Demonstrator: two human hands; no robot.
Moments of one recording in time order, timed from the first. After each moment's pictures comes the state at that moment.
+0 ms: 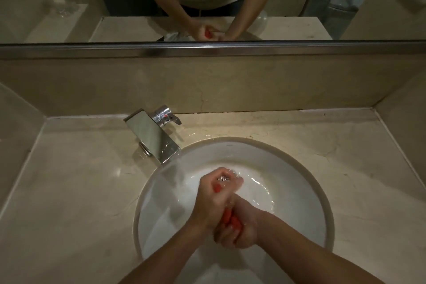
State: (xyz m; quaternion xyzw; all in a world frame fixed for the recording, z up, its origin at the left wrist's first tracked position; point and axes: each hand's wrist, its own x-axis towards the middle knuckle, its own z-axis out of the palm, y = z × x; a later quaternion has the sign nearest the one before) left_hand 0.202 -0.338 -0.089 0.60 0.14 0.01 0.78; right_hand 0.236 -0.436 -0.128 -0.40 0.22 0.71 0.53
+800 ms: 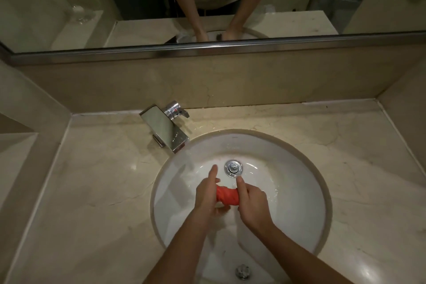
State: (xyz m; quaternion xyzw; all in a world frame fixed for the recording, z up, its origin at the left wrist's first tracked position) left_hand 0.194 -0.330 -0.127 0.46 0.52 -0.15 0.70; right_hand 0.201 -0.455 -0.149 -0.88 0.00 0.17 0.45
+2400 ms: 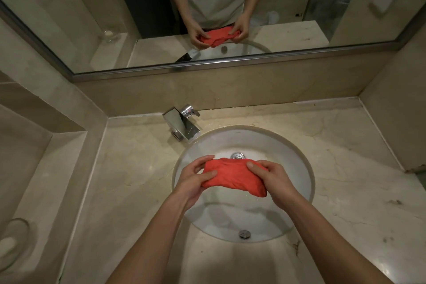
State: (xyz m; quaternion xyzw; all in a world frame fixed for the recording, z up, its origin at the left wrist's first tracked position) left_hand 0.129 -0.294 -0.031 0.54 0.29 -0.07 0.79; right_hand 0.193 -0.504 -0.030 -0.68 0.06 0.29 0.67
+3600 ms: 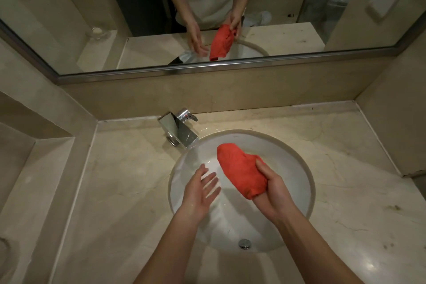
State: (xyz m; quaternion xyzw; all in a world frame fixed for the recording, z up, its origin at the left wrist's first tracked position) left_hand 0.143 -0.310 -0.038 0.33 0.45 -0.07 0.83; right_hand 0.187 -0.473 -0.015 -0.38 0.23 0.31 0.84
